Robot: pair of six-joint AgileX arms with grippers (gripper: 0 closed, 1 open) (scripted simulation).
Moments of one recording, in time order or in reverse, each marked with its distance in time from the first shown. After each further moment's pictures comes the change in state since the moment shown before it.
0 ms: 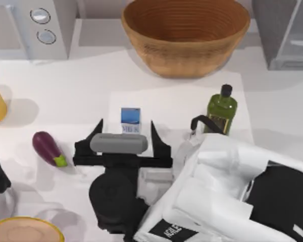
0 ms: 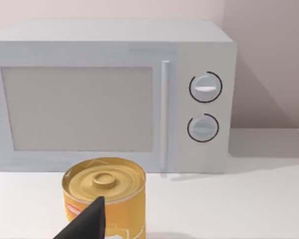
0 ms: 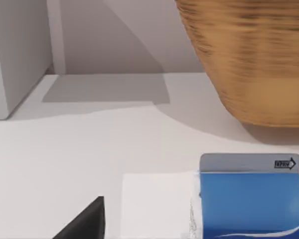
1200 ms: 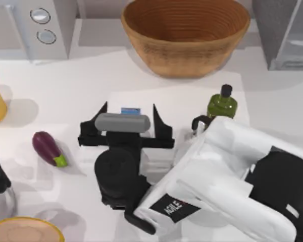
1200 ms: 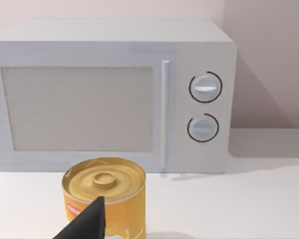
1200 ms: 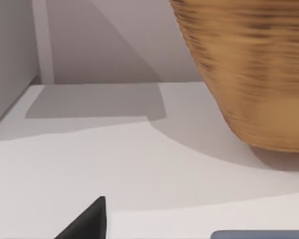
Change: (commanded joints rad) left arm 0.000 0.000 0.000 0.000 0.000 0.000; right arm -0.085 0.041 0.089 -0.047 -0.077 -0.007
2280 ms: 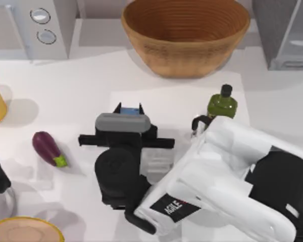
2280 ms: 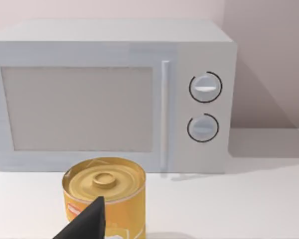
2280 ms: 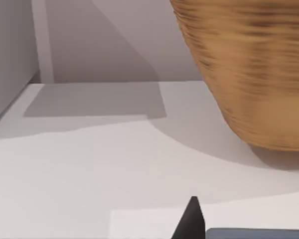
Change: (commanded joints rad) left arm 0.000 0.000 0.000 0.000 0.000 0.000; right arm 0.000 0.000 0.000 0.000 0.000 0.000
